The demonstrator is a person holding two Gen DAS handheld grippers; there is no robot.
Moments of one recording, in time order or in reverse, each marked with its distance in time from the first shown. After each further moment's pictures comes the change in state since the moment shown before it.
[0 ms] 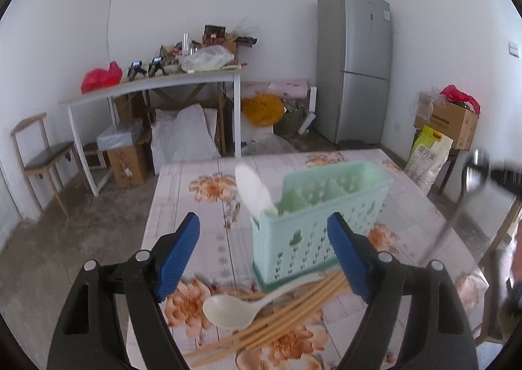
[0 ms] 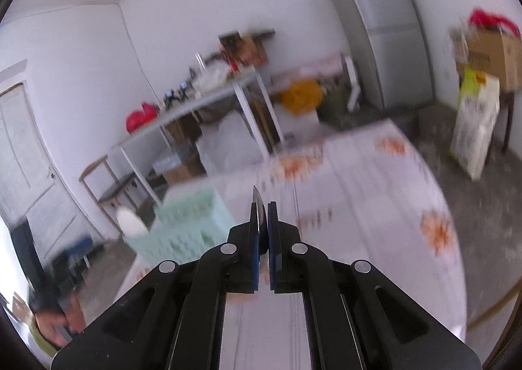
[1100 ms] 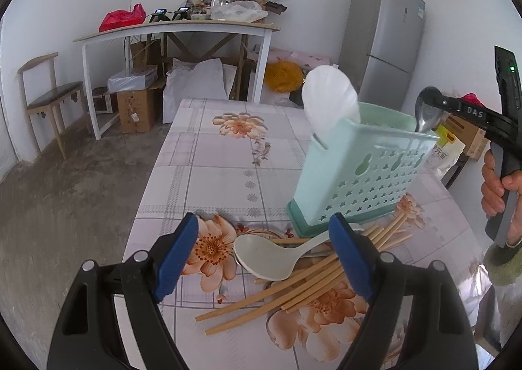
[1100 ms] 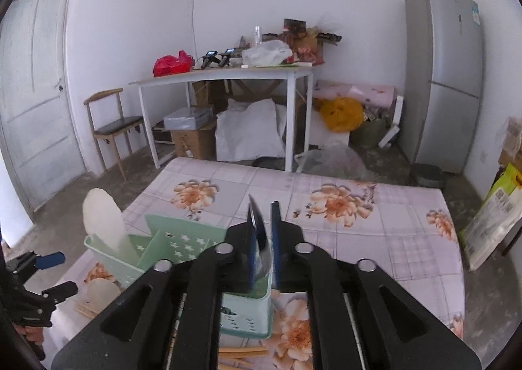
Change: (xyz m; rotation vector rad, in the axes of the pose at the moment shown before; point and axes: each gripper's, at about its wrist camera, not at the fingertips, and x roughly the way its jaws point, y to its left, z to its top) left arm 0.029 0.056 -0.062 -0.156 0.139 0.010; right arm 0.118 0.080 0.004 -0.376 0.072 0.021
